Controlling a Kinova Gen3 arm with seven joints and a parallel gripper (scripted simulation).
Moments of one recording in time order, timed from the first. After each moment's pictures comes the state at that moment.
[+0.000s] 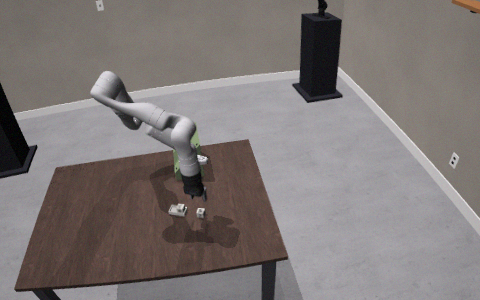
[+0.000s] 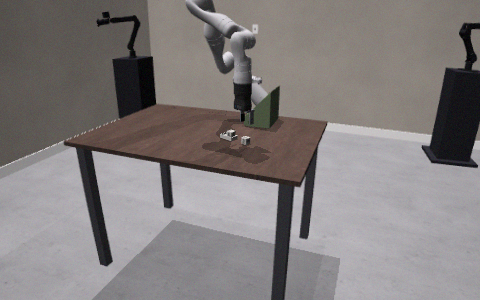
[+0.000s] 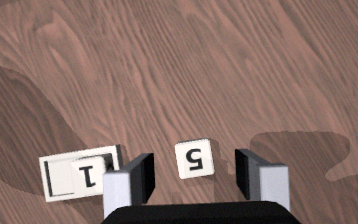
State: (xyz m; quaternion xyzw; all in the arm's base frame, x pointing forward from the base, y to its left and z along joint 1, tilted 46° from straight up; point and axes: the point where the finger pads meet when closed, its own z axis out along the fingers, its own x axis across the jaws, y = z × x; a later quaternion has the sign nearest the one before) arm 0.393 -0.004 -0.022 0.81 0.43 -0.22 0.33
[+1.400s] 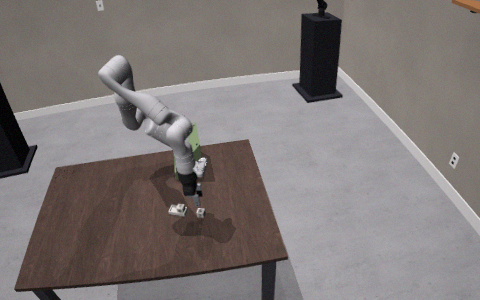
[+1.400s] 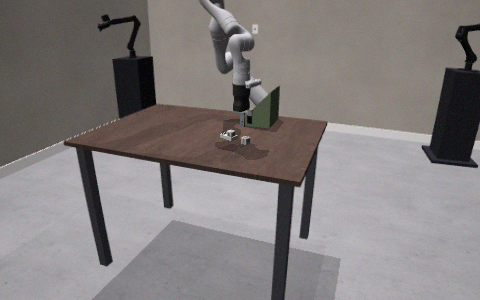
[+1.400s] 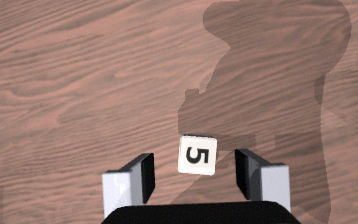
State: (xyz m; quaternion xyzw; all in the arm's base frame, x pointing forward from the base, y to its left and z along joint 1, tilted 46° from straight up) arm 0.393 -0.013 -0.028 0.91 -0.16 0.03 0.39
